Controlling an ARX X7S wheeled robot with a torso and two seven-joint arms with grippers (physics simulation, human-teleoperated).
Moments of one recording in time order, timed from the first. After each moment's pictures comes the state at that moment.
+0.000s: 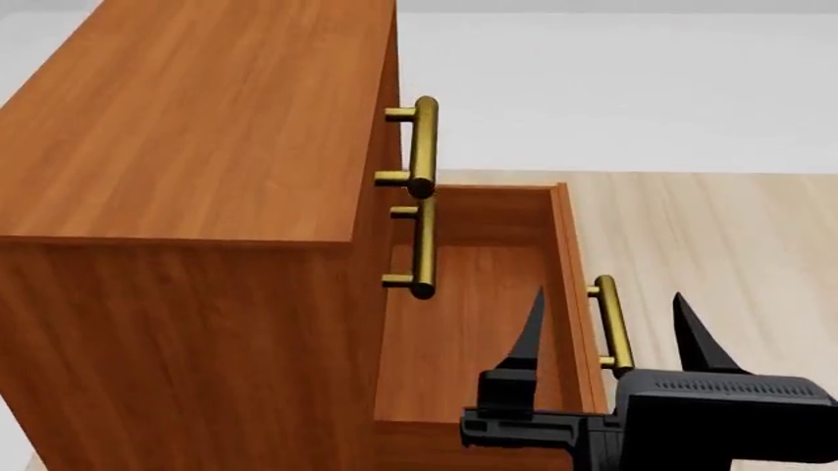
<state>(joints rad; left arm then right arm) -0.50 -0.70 -0.25 0.94 -0.80 -0.77 -0.42 0.20 0.30 -0.12 -0.57 0.34 0.51 0.33</state>
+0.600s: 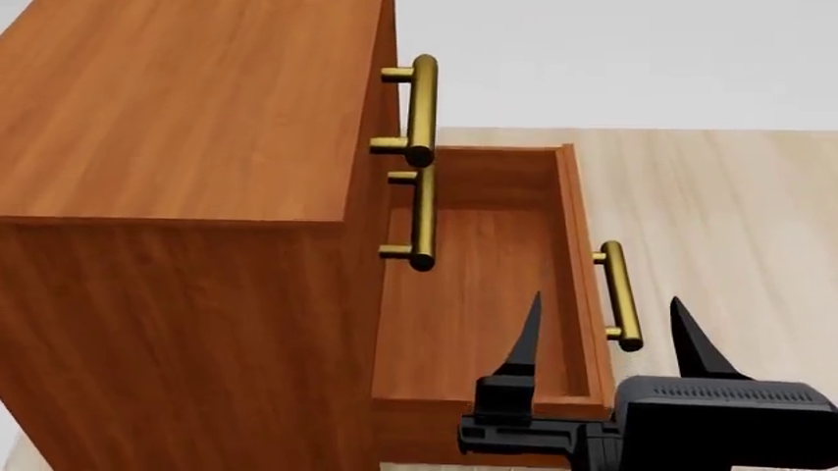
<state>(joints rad) -0.50 -0.71 -0.25 0.95 -0.83 -0.76 -0.44 0.19 0.31 -0.13 -0.59 0.36 0.51 0.34</state>
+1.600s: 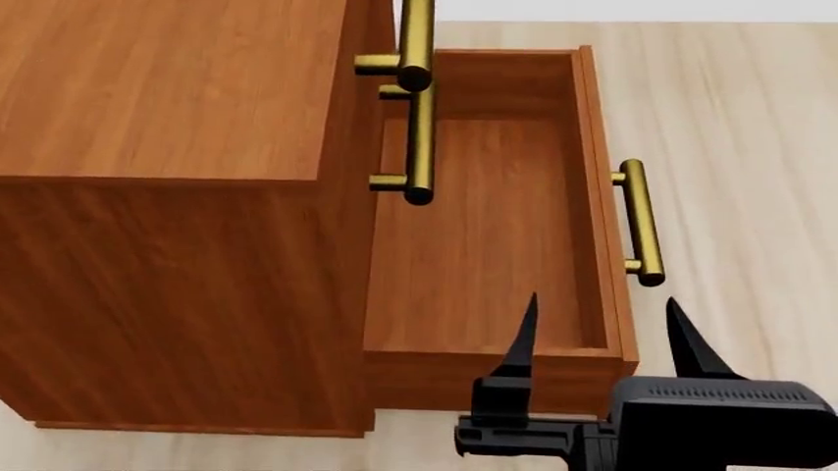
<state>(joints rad) -0.48 -0.72 -0.25 0.94 -0.83 -0.72 -0.45 0.19 0.33 -0.15 -0.58 0.37 0.50 0.35</state>
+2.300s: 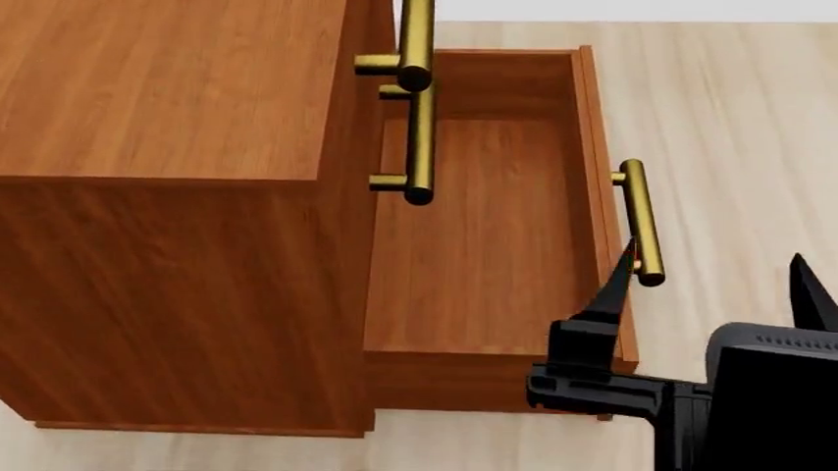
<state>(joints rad) -0.47 -0.73 -0.26 0.93 -0.84 -0.70 -0.45 0.33 0.39 0.01 -0.87 0.52 0.93 0.54</state>
